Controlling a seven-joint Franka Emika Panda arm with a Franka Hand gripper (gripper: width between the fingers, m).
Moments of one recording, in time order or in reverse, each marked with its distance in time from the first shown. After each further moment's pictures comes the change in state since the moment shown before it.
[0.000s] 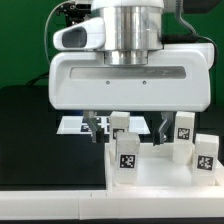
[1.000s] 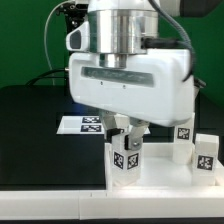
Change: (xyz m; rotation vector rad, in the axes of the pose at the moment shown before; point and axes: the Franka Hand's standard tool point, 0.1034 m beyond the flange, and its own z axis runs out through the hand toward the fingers) arm -0.006 0.008 0.002 -0.022 -0.046 1.084
